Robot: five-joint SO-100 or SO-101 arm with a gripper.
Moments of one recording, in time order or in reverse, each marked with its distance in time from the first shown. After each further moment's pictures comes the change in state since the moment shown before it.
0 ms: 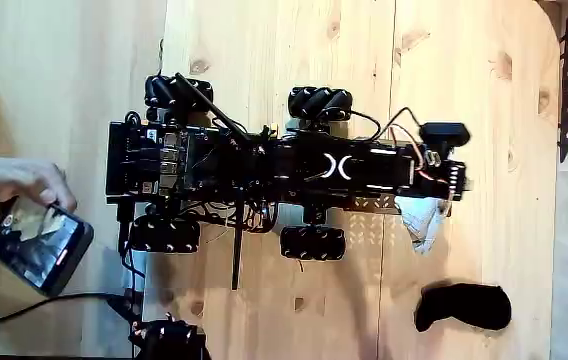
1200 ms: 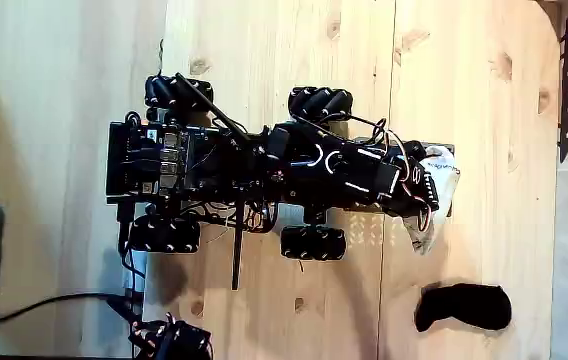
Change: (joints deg) arm 13.4 9.8 -0.4 27.9 -33.4
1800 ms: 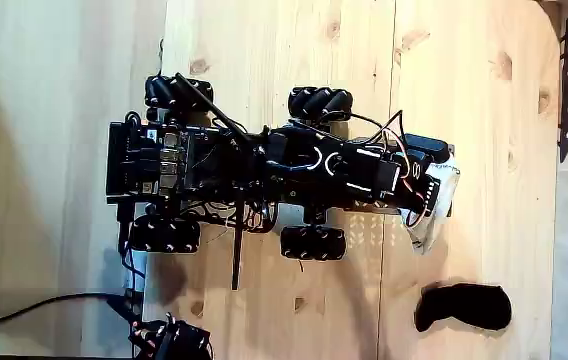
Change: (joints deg) arm -2.4 -0.1 0.4 -0.1 32.3
